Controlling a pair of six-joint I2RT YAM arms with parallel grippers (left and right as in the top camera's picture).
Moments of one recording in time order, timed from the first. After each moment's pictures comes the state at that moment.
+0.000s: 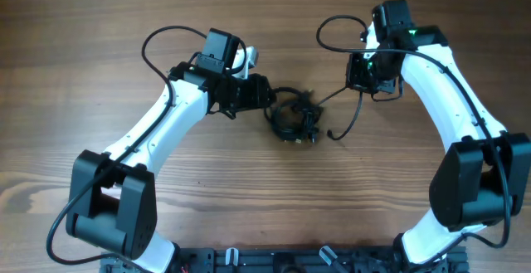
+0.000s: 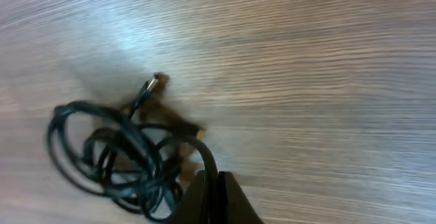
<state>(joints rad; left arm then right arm) -0.37 1.74 1.23 -0.63 0.47 -0.42 0.14 1.83 1.46 -0.99 -0.21 0.32</state>
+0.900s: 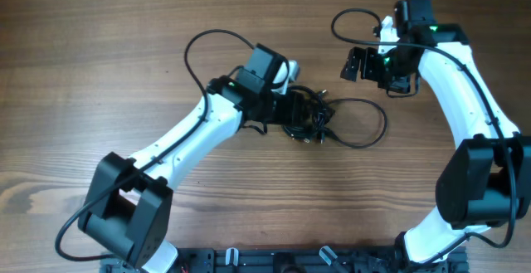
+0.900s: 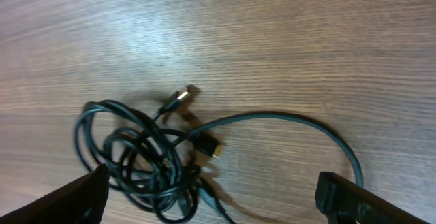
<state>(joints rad) -0.59 1.74 1.23 -0.55 0.43 -0.45 0.04 1.83 1.48 -0.98 -0.32 0.19</state>
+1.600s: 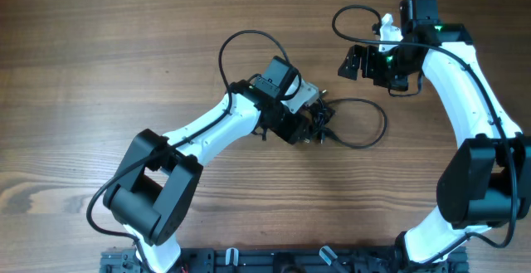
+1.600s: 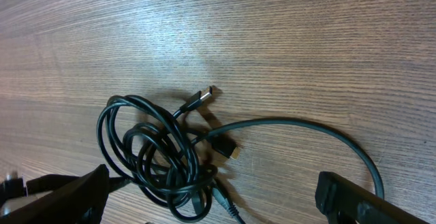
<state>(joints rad) -0.63 1.88 1.23 -0.55 0.38 0.08 0.03 1.83 1.48 -0.97 -0.39 0.15</state>
